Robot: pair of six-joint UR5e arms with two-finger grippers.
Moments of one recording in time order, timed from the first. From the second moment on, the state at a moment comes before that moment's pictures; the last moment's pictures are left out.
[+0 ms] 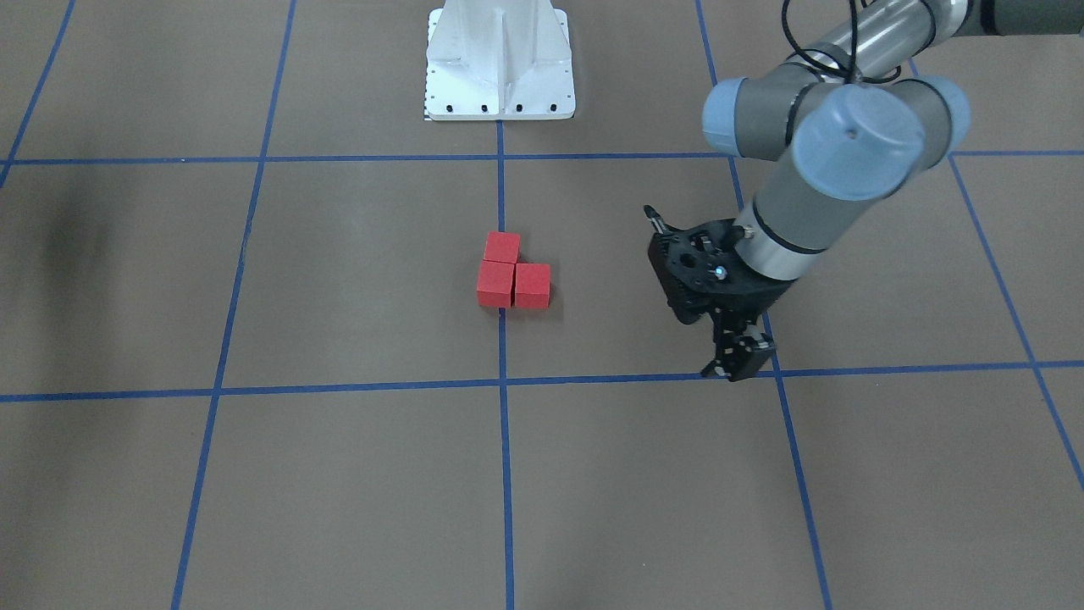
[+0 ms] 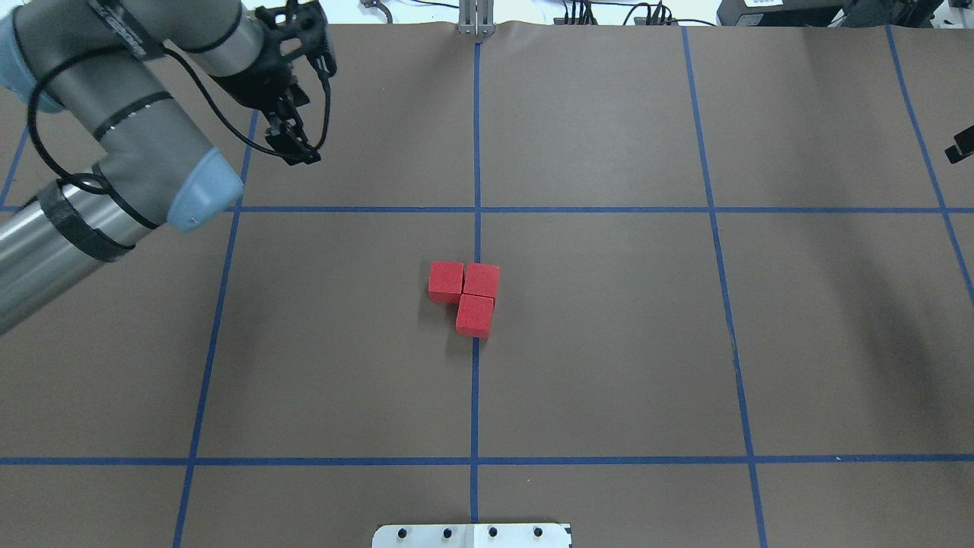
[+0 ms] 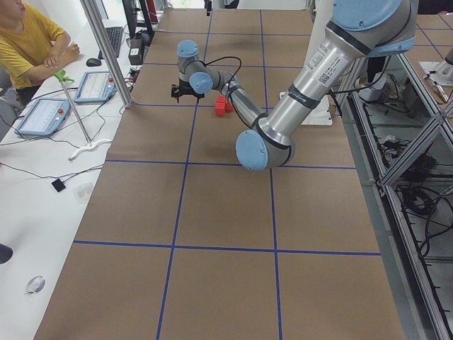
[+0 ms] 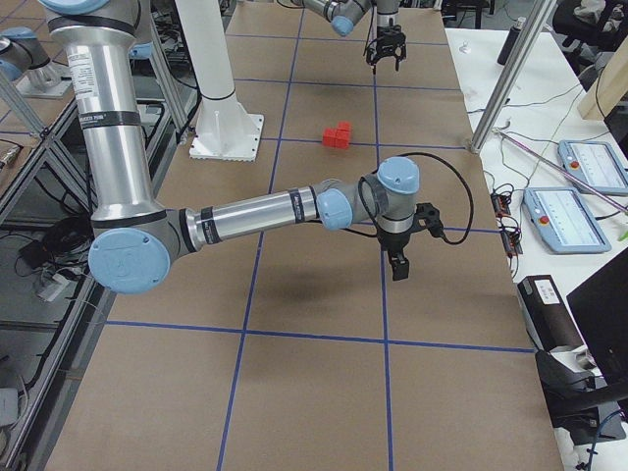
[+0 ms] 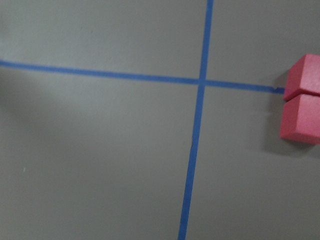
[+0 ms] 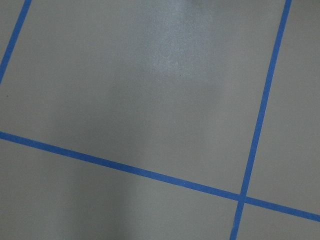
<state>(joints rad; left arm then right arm) -0.96 -2.24 -1.55 -1.68 -2.22 0.33 1.38 -1.44 1.68 -1.48 2.23 0.12</state>
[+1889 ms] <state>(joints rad) -1.58 -1.50 -1.65 -1.55 -2.27 0.11 1.55 -1.70 1.64 -1.48 2.25 0.02</state>
